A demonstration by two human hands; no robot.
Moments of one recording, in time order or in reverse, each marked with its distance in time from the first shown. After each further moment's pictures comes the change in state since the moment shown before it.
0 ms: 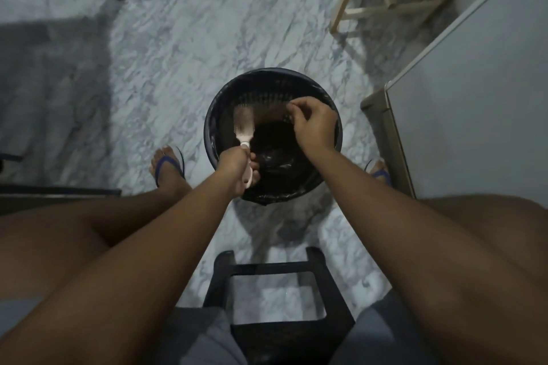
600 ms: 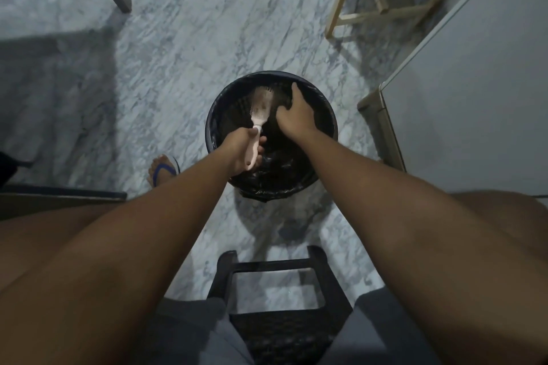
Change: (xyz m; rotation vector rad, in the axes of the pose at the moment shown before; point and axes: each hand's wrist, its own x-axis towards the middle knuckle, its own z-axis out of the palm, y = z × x) left_hand -0.006 0.027 0.013 0.201 -0.131 -0.009; right_hand 0.013 -0.023 0.010 -0.127 -0.311 0.299
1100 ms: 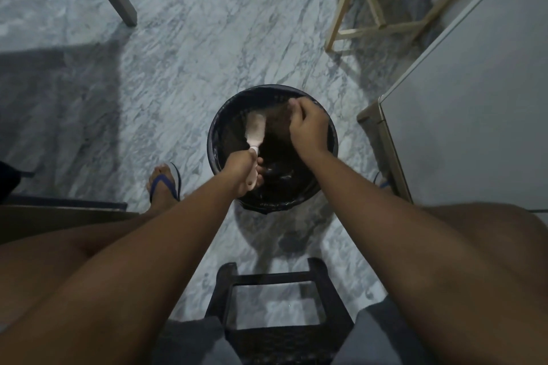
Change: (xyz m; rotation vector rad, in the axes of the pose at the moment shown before) left_hand 0.007 -0.019 -0.002 -0.032 0.071 0.059; right_hand -0.002 0.015 -0.004 0.141 0.393 -0.389
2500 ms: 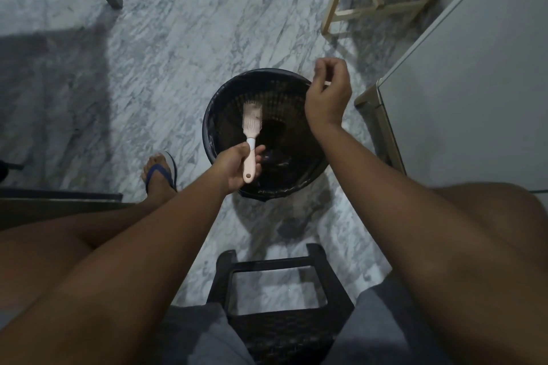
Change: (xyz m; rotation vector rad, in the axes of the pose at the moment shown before) left_hand -0.006 -0.013 -0.016 -0.267 -0.134 -0.011; right_hand 0.022 -0.006 -0.016 0.086 0.350 -0.016
